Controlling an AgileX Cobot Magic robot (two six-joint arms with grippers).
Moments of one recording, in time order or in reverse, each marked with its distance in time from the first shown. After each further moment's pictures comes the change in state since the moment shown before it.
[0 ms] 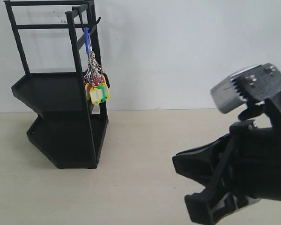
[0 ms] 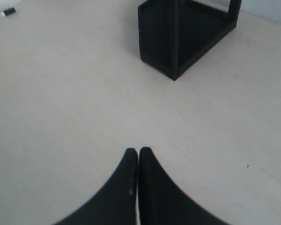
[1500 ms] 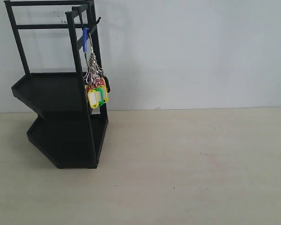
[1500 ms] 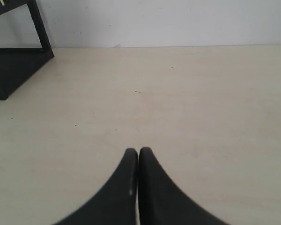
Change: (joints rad) left arm 0.000 0.000 0.000 0.000 0.000 0.000; right arm -0.518 -0.982 0.640 -0.508 0.070 0.511
